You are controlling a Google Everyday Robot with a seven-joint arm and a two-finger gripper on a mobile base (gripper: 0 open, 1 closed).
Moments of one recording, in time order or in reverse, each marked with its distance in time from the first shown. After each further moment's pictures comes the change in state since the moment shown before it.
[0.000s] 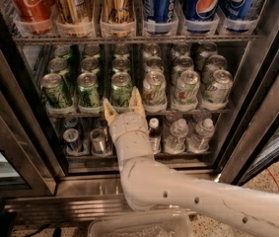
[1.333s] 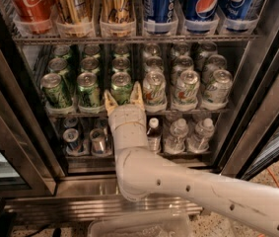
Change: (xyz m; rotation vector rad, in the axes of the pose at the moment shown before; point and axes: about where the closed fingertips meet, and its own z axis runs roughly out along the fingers) arm -0.002 -0.009 0.024 0.066 0.001 0.098
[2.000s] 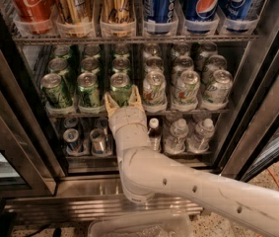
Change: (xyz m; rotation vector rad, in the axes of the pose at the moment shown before) arm 0.007 0.006 -0.005 -0.057 0.041 0.047
